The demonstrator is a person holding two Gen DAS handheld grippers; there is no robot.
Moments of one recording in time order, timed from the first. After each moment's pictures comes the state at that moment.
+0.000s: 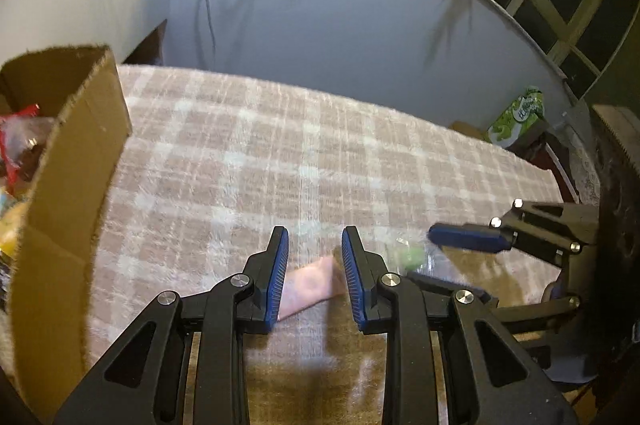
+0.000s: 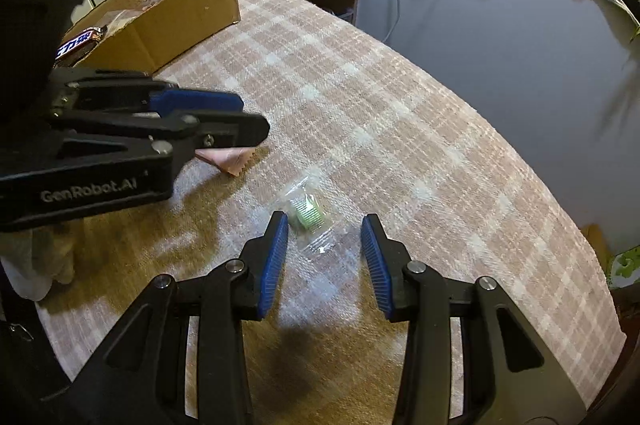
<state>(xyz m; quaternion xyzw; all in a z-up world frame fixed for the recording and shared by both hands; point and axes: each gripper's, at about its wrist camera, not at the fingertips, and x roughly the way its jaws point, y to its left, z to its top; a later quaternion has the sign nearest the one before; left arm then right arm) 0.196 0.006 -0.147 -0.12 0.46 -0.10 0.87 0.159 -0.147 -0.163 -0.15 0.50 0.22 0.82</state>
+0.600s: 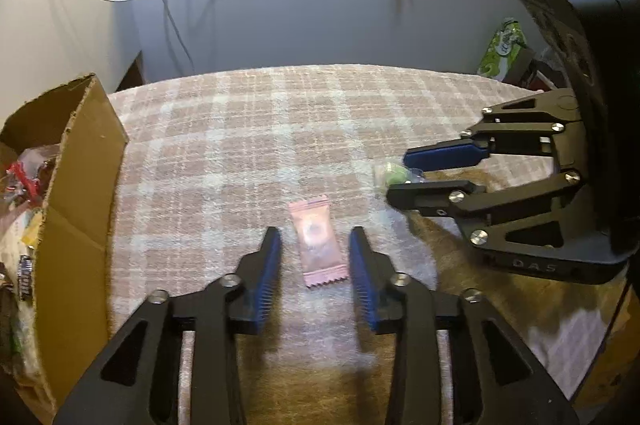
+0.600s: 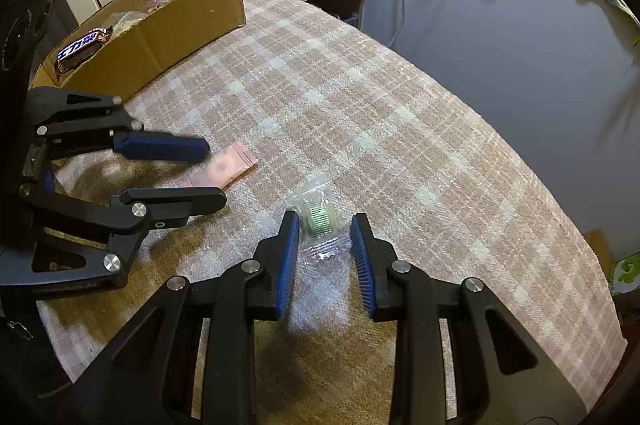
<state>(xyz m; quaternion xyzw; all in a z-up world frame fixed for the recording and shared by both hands) 0.163 -0.015 -0.144 0.00 0.47 -0.13 0.87 0.160 -0.146 -0.161 -0.14 0.50 0.23 0.82</state>
